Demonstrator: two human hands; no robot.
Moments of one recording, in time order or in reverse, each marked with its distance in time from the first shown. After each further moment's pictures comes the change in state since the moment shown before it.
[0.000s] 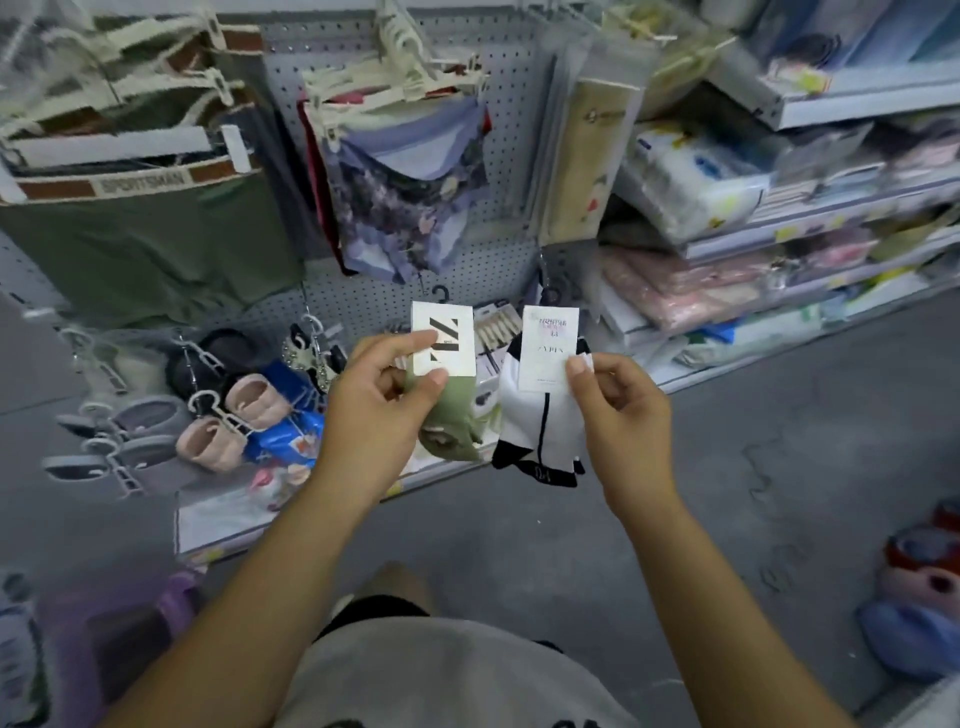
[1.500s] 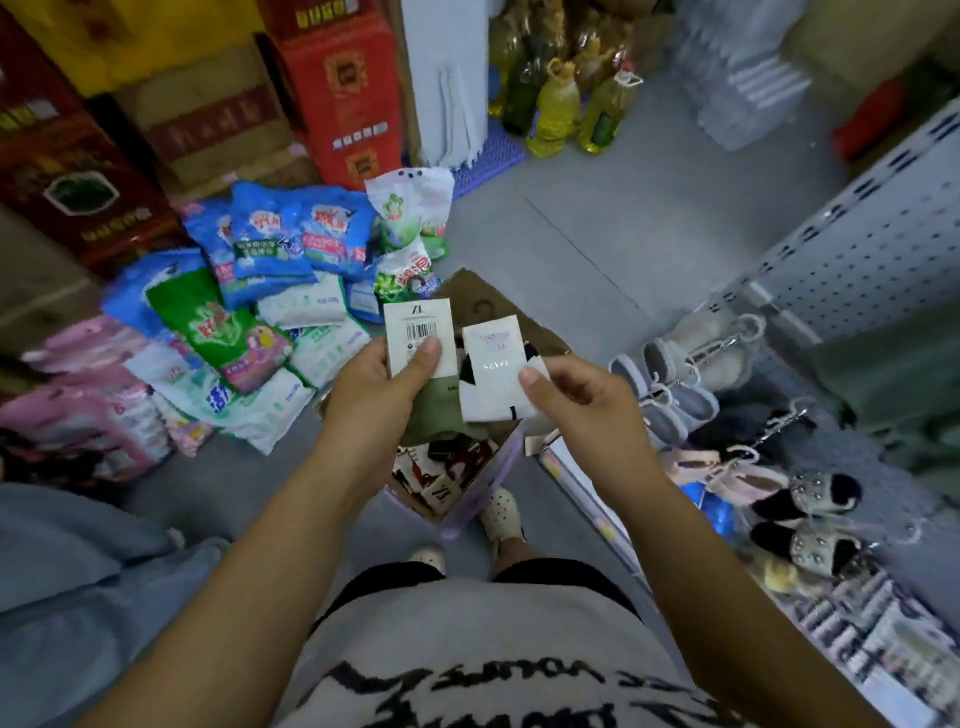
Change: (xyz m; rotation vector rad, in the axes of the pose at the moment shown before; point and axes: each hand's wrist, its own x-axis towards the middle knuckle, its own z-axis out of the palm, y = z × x) left_hand -0.257 -0.097 -0.574 -0.514 1.229 -0.422; right_hand -0.359 0.015 0.594 -0.194 -1.587 0.054
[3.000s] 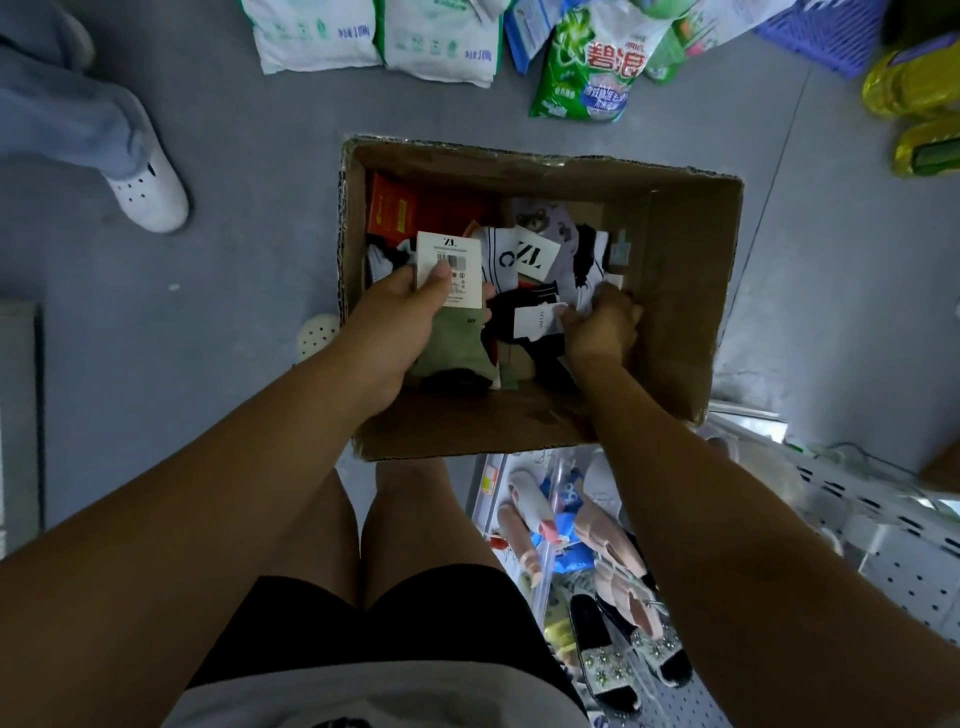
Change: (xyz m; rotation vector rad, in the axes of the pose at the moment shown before) left_hand 0.139 -0.225 -0.043 -0.532 0.419 -0.431; right_hand 0.272 0.298 0.060 -1.362 -0.313 0.198
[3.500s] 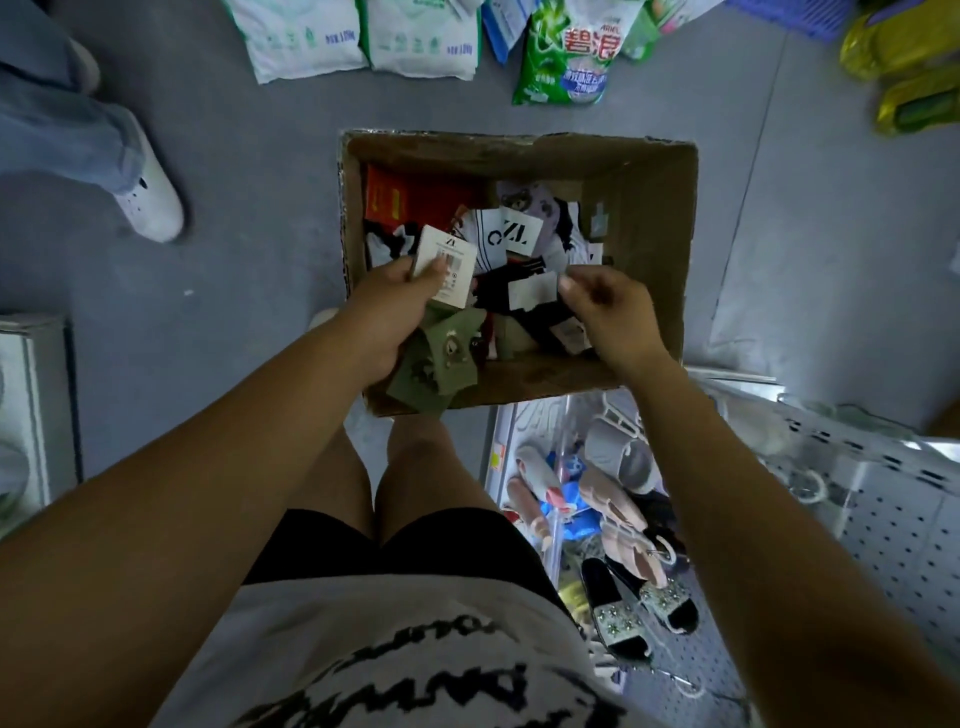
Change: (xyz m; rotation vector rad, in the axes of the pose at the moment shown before) left_hand -0.026 0.011 0.001 0.094 0.060 -0.109; right_hand -0.090 -0.009 -0.107 0.498 -0.329 -0.216
